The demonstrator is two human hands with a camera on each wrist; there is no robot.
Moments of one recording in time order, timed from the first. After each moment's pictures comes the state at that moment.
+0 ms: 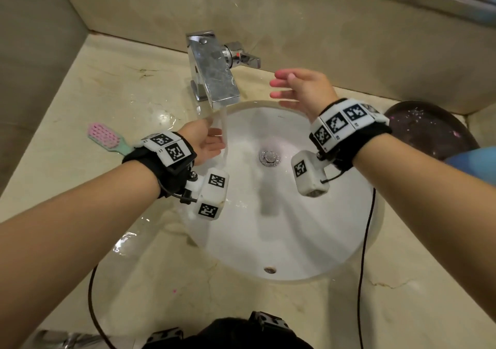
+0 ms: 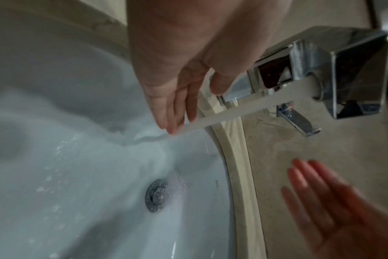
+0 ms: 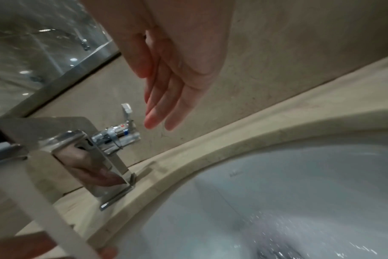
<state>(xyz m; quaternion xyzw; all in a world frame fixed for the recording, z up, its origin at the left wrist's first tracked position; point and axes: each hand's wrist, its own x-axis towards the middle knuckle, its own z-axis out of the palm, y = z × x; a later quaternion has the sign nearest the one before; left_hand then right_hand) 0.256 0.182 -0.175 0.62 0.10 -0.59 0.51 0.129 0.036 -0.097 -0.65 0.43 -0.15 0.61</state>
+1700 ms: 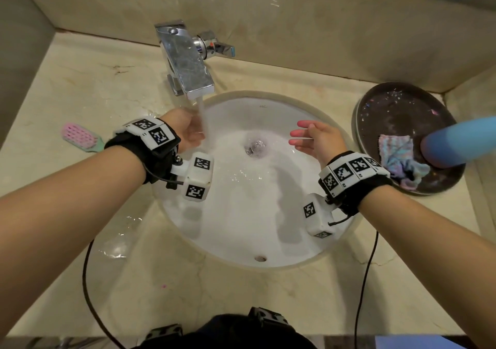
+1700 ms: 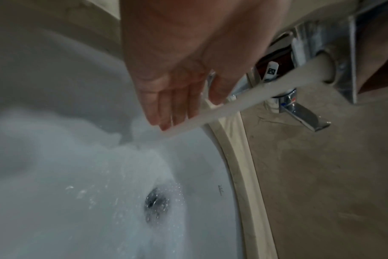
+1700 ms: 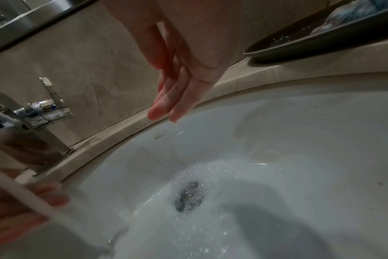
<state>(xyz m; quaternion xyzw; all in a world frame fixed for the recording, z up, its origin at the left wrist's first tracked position) 0.256 0.173 -0.166 0.66 0.04 -0.58 0.47 0.023 0.051 -0.160 -0.54 0.55 -0.20 0.61</state>
